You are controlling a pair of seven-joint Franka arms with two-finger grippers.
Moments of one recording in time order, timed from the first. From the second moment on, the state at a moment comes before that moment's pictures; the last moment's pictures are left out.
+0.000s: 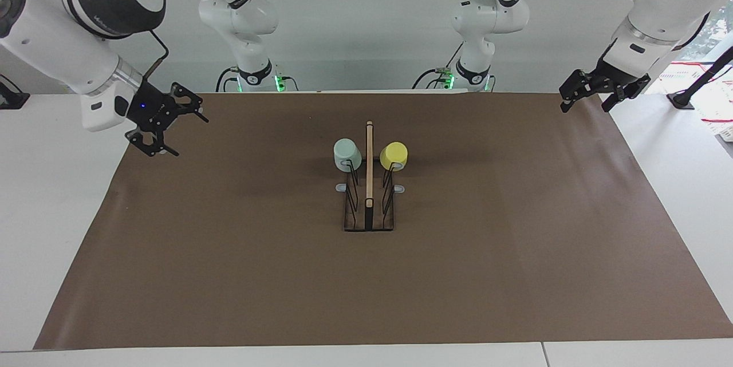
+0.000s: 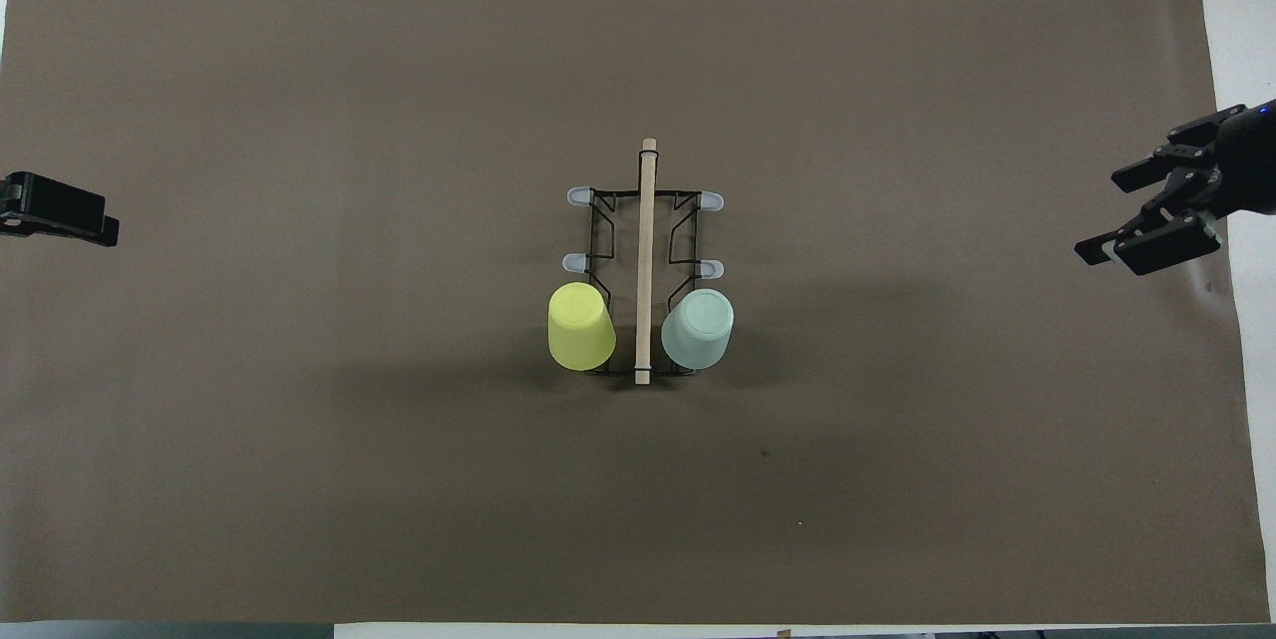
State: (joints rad) left arm -0.05 0.00 0.03 -1.55 -0.01 1.50 0.05; right arm -0.18 0.10 0.07 -1.55 0.25 1.49 -0.86
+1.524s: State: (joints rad) left arm -0.05 0.00 0.03 -1.55 -0.01 1.50 0.05; right arm 0.03 0.00 -0.12 -1.56 -0.01 1.40 -0.12
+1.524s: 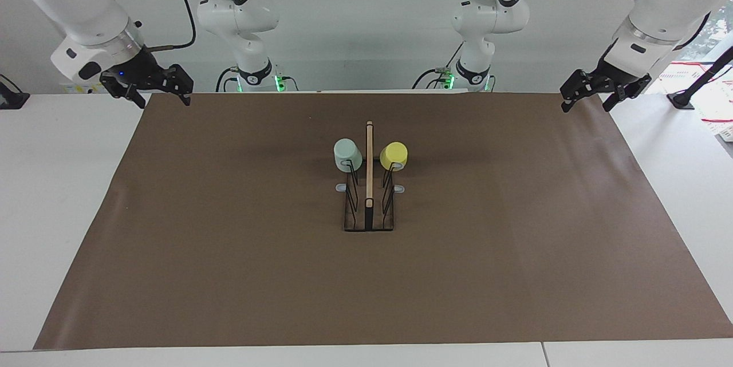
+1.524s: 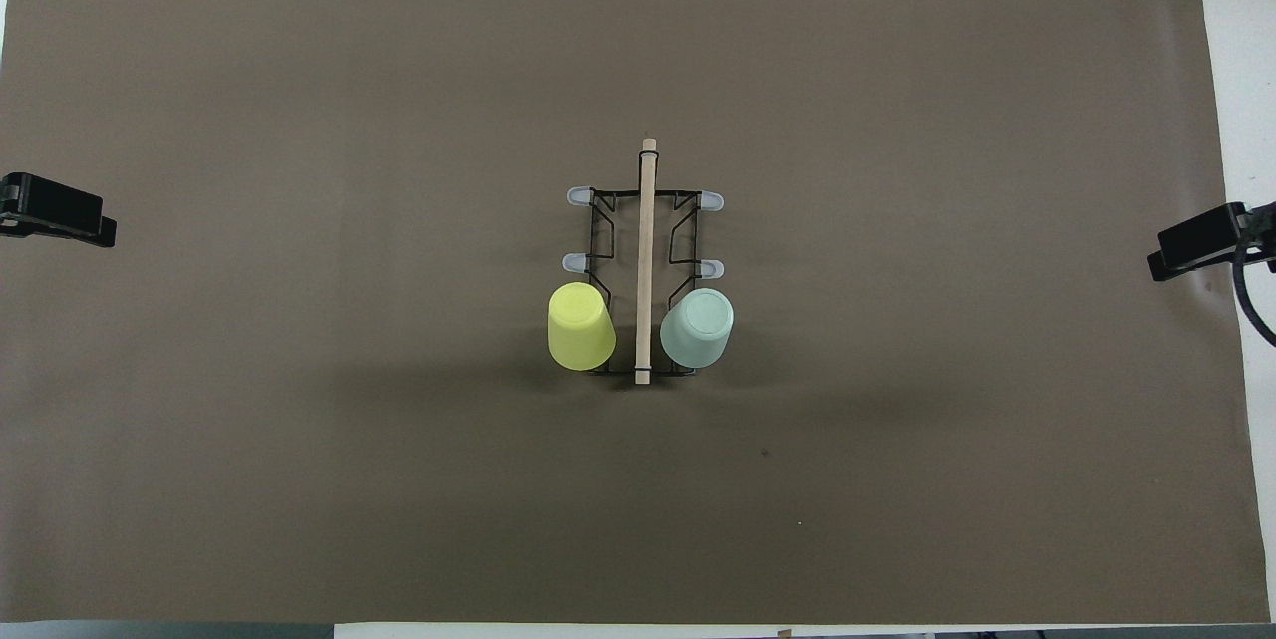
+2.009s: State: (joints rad) left arm -0.05 0.00 0.03 -1.55 -0.01 1.50 0.05; right arm 0.03 0.00 -0.11 -1.56 -0.02 1.42 -0.13
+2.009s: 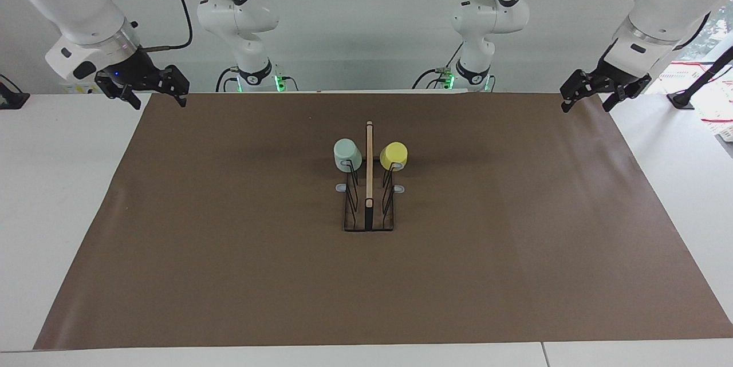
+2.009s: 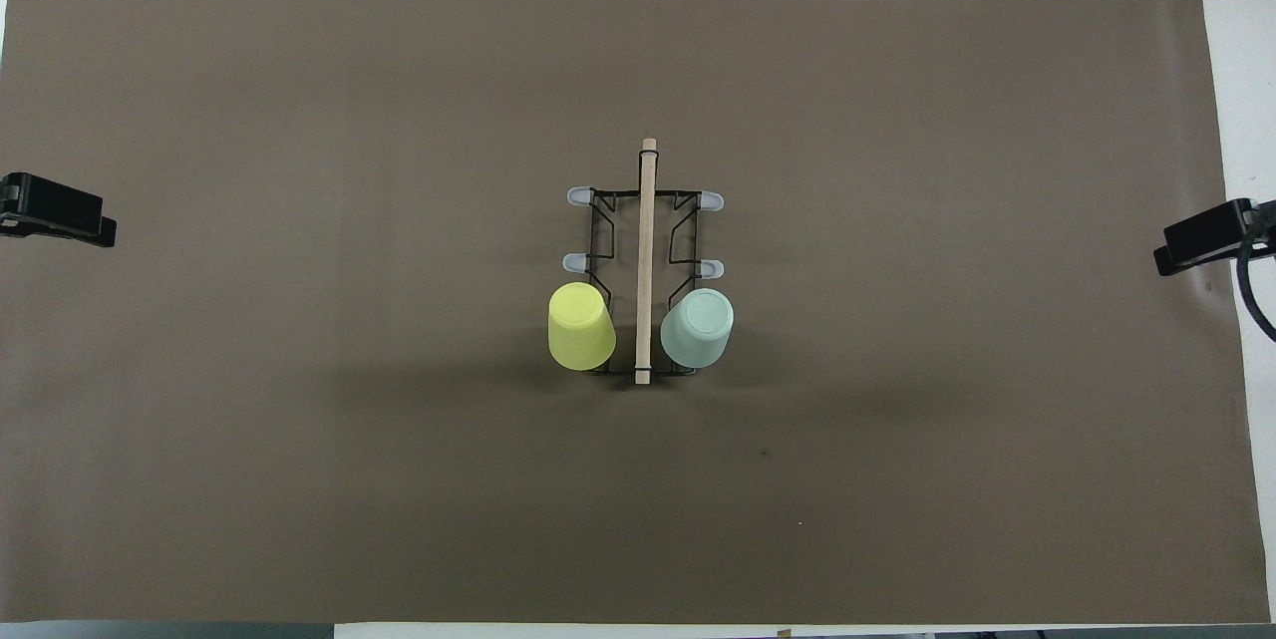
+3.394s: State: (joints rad) left arm -0.05 0.00 0.03 -1.55 -0.01 1.50 0.05; right arm 0.03 0.01 -0.10 -1.54 -0.02 1.48 -0.13
